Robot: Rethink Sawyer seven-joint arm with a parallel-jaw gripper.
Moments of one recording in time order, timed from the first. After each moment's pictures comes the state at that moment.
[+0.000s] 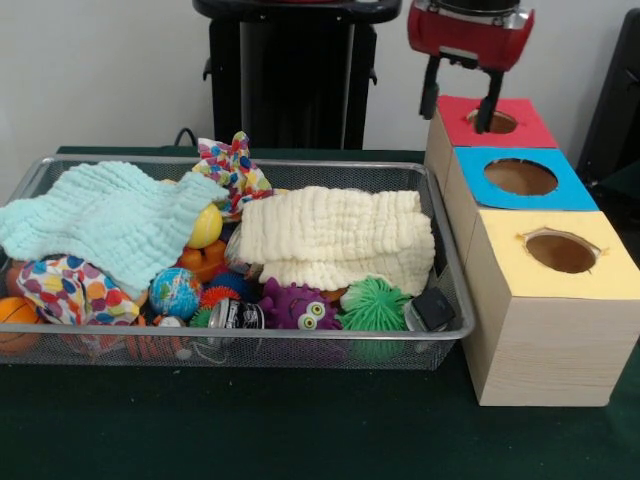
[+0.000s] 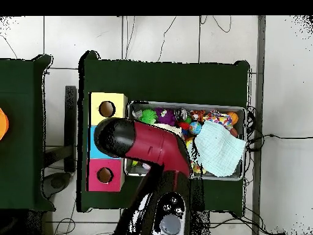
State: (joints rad) arm 0.07 -0.71 -0.26 1.61 0.27 0.77 1.93
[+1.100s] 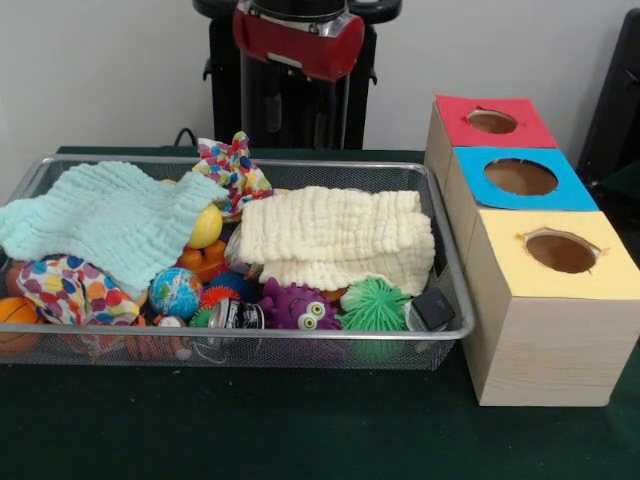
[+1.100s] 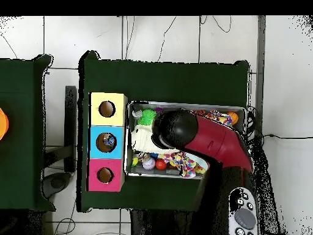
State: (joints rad) arm -0.21 -0.73 -0.15 1.57 0.10 0.77 1.93
